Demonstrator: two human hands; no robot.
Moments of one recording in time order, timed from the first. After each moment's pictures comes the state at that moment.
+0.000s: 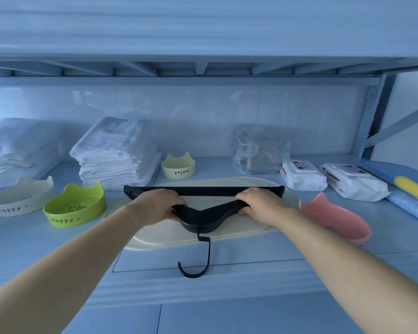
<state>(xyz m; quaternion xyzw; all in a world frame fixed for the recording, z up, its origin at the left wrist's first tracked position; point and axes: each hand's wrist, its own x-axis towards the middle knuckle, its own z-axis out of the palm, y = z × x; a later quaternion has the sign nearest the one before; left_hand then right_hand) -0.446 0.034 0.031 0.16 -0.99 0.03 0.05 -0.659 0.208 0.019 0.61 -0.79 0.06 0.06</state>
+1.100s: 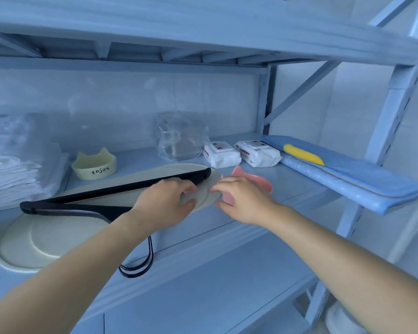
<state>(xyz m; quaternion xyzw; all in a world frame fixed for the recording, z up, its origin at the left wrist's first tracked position) -0.512 0.166 0.035 0.05 -0.97 -0.12 0.19 -0.621 0.340 0.026 0.51 -0.83 0.18 0.14</state>
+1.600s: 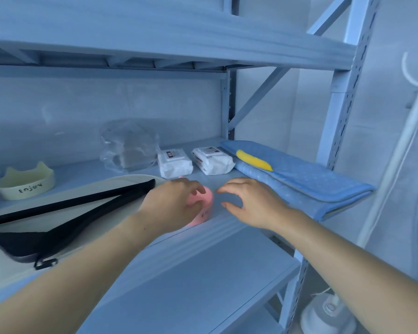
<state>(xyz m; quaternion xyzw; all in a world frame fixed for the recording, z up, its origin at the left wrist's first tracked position) -0.601 0.289 0.046 -0.01 -0.97 -0.10 0.20 -0.692 0.473 0.033 0.45 -0.86 0.18 0.16</state>
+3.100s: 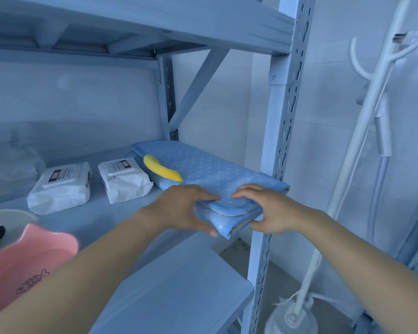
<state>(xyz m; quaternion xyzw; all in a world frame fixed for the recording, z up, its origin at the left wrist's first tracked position) -0.861 0.417 0.010 -0.18 -0.97 -0.11 0.10 -0.915 0.661 -0.002 0.37 -0.91 0.20 0.01</state>
